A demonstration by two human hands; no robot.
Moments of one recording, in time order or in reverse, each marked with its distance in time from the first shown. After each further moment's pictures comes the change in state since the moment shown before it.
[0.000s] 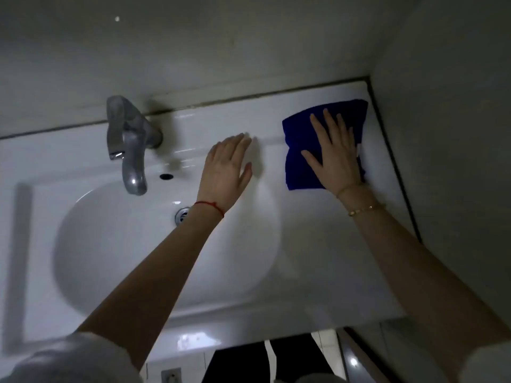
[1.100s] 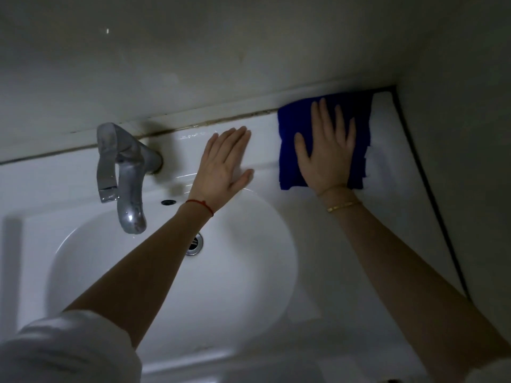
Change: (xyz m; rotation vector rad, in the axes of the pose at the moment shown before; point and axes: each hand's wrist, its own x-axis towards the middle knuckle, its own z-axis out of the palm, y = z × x) left_hand 0.047 -0.067 0.023 -0.018 -0.023 0.167; right_hand 0.063 -0.047 0.025 -0.081 0.135 0.202
